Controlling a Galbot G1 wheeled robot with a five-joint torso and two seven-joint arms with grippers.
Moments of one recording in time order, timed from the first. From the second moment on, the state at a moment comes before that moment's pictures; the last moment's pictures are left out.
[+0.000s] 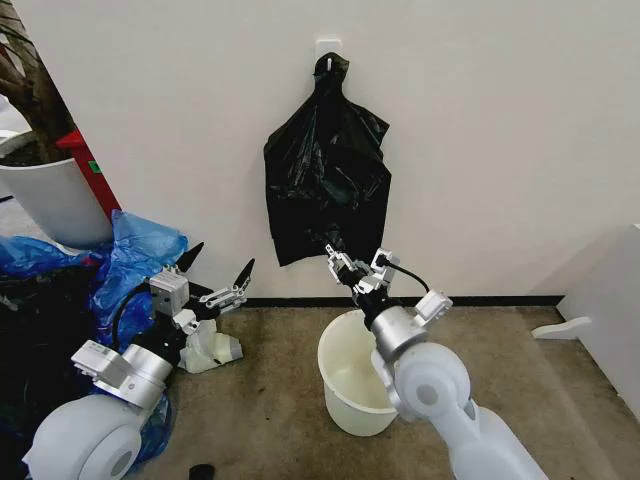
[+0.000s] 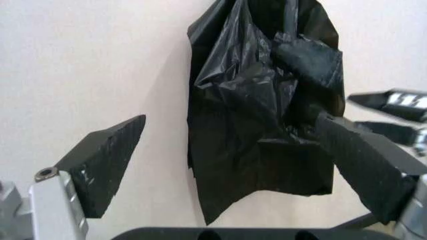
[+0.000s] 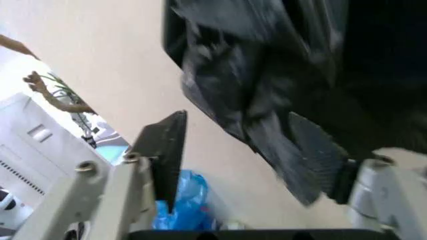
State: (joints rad) left arm 1.58 -0.89 -0.64 -2.39 -0.60 0.02 -0.04; right arm -1.07 1.18 0.03 2.24 1.03 -0.13 0.38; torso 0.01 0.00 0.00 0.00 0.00
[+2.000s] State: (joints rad) left arm 1.66 -0.98 -0.64 -2.43 -0.56 0.01 -0.05; right arm -0.38 1.36 -0.20 1.97 1.10 -0.33 0.95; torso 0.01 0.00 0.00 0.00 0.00
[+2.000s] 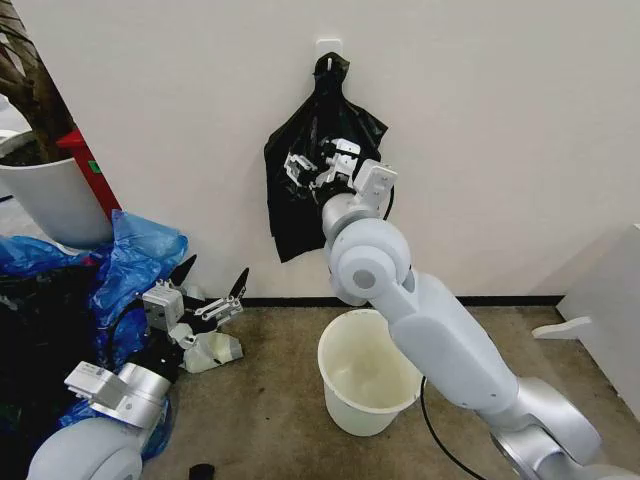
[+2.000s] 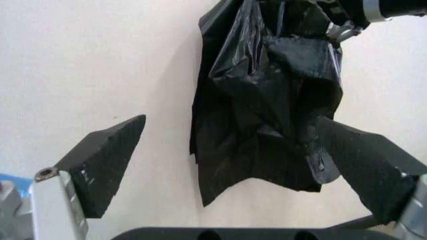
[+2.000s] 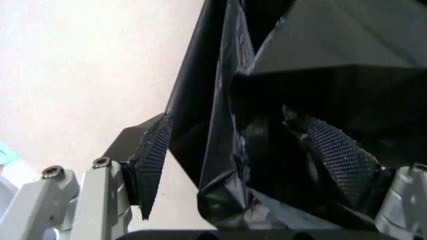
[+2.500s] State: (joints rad) left arm 1.67 -1.01 -0.64 -2.44 -0.55 0.00 -0.04; right arm -0.37 1.35 -0.18 1.95 1.12 -0.31 0.96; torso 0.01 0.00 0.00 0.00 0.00
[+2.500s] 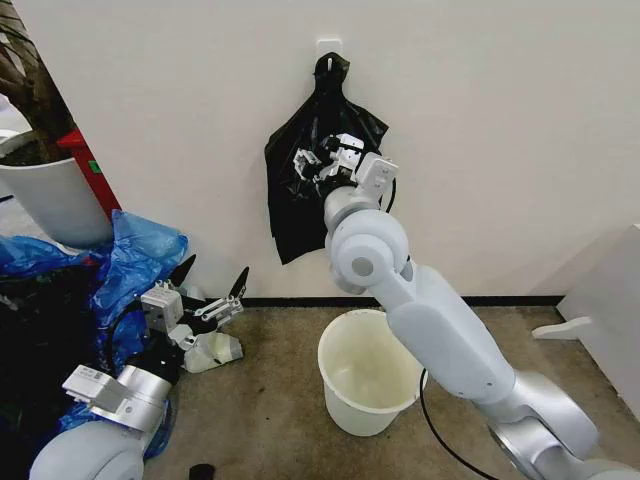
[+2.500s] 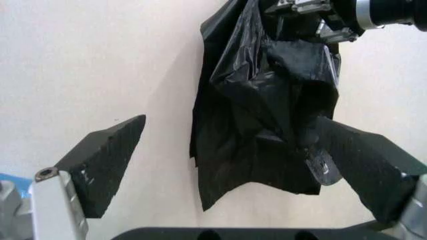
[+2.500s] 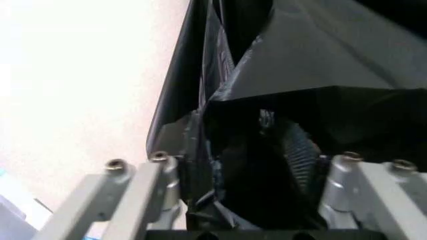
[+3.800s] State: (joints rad) left arm 1.47 -0.78 -0.63 -2.41 -0.74 0.08 -0.09; right arm -0.66 0.96 0.22 2.11 1.49 -0.26 0.03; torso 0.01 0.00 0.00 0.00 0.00
